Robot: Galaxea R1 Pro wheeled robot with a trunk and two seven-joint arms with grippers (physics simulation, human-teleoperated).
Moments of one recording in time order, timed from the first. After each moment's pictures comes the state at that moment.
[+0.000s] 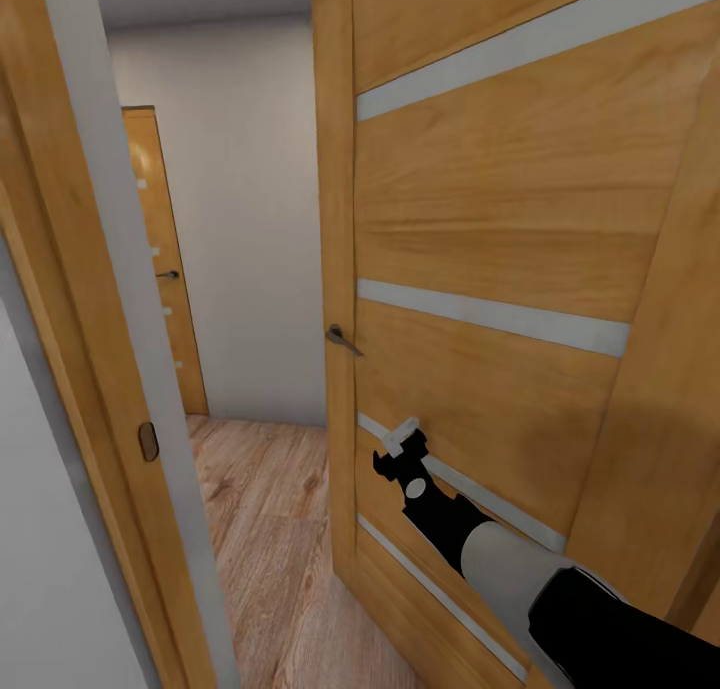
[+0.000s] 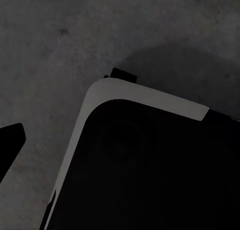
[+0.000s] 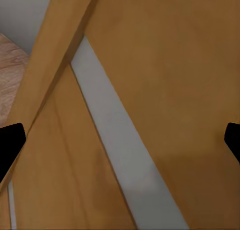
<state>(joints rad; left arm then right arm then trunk) 0.00 0.03 -0.01 -0.09 0.37 -0.09 0.01 -0.92 0.17 0.67 -0.25 0.05 -0.06 -0.27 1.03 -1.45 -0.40</state>
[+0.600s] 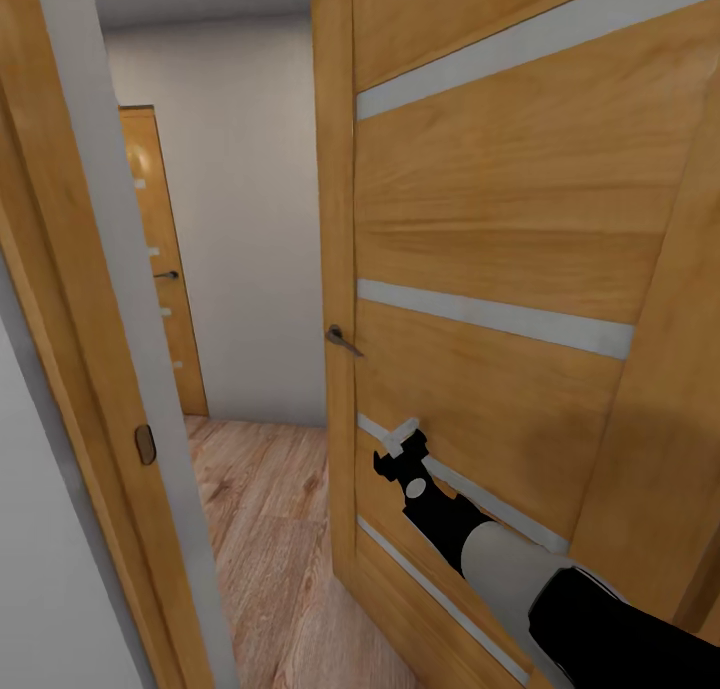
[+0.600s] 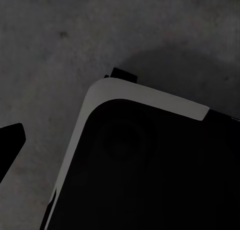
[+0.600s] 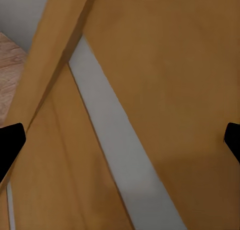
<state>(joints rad) 0.00 0.03 -0.01 -0.09 0.37 -0.09 0.01 -0.92 0.17 0.67 -0.25 0.05 -0.06 -0.26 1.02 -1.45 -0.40</state>
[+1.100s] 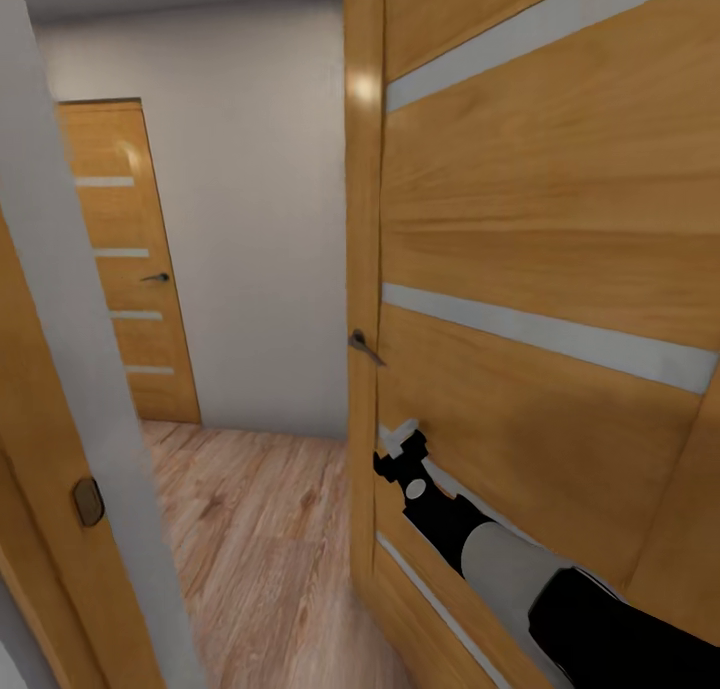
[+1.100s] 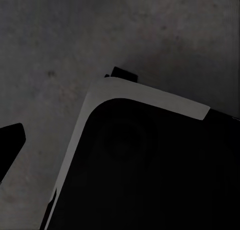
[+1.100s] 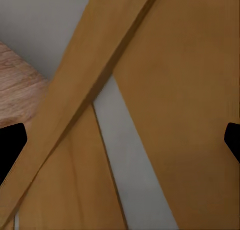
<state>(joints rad) 0.00 0.03 -0.01 -0.09 0.37 -0.09 0.01 -0.92 0.17 0.67 -0.25 0.05 -0.06 -0.26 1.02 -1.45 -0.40</state>
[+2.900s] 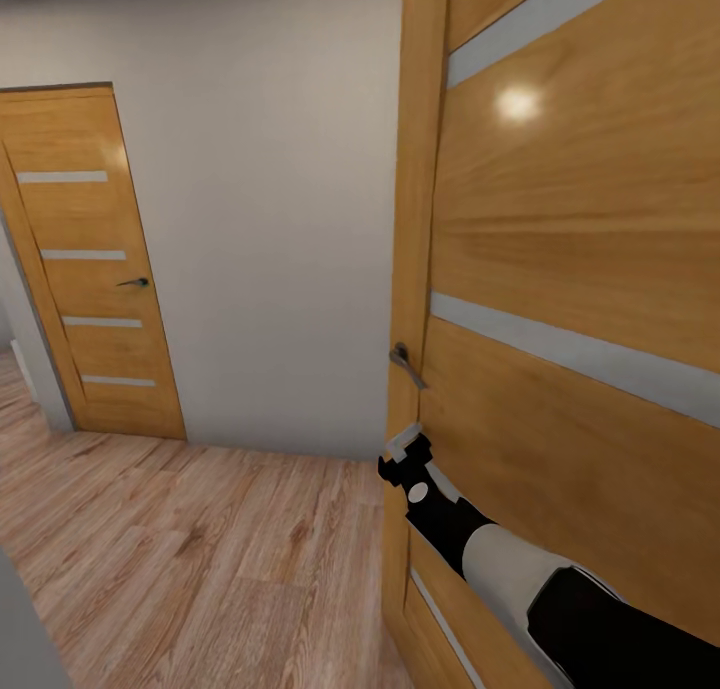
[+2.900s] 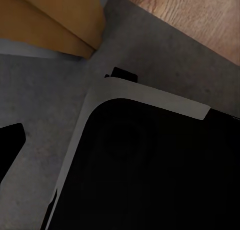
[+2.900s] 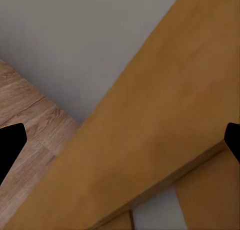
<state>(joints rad) 0.00 0.03 -0.01 -0.09 0.37 -0.09 0.01 -0.92 0.17 0.68 -0.21 0.05 -0.06 -0.28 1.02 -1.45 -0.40</state>
